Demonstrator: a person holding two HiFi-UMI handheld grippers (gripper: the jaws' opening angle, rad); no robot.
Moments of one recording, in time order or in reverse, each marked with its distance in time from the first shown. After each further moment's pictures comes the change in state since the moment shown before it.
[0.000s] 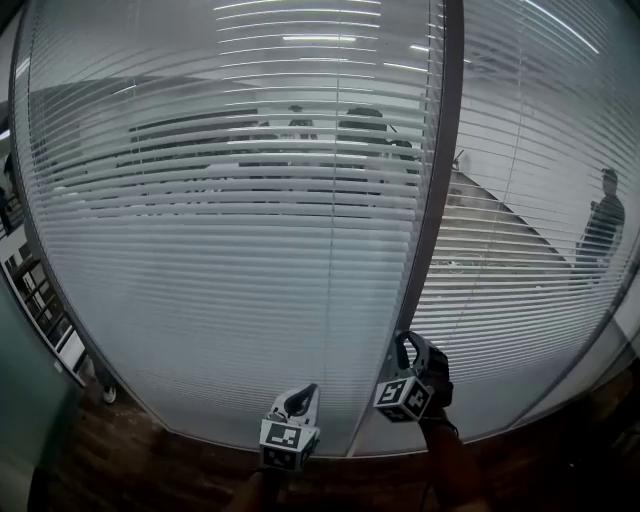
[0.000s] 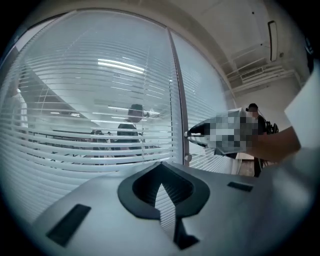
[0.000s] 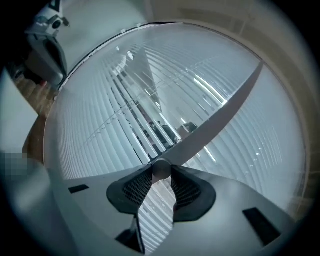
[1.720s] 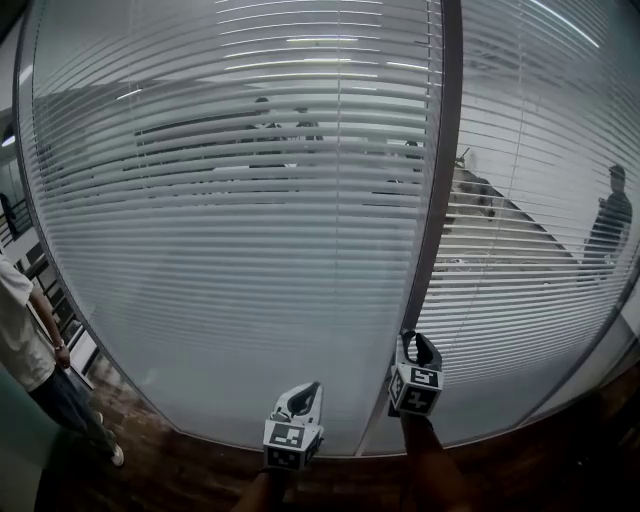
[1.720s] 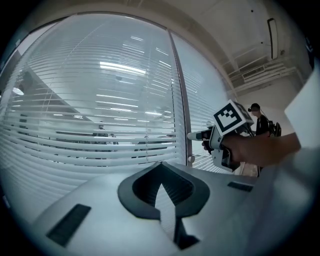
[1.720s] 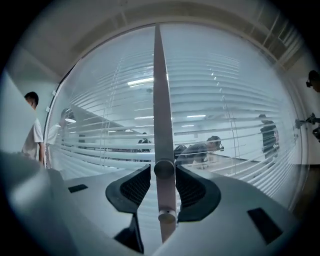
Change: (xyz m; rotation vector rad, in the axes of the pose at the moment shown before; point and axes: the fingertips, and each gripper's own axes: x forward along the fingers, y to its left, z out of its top) left arm -0.003 0.007 0.002 0.010 -0.051 0.045; right arm -0.003 -0.010 -0.010 0.999 -0.039 0.015
